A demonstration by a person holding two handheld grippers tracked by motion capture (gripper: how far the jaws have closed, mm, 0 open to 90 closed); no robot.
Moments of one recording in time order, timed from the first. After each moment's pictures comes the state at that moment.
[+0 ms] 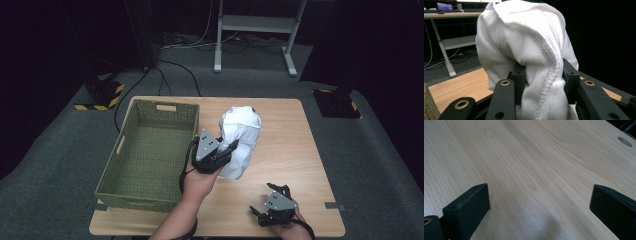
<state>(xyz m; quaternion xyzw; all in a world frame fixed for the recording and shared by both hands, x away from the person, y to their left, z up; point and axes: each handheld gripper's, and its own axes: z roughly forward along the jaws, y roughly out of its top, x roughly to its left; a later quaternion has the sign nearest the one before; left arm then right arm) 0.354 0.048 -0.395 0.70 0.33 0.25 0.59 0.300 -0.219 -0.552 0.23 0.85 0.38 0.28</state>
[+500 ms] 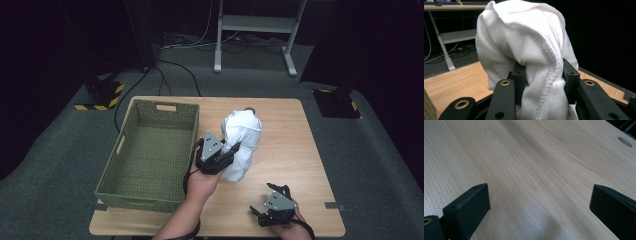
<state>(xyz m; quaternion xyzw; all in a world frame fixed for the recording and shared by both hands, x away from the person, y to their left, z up) 0.361 0.039 -0.411 0.71 0.34 0.24 0.57 0.300 -0.219 -0.552 0.23 0.85 0.38 0.28</state>
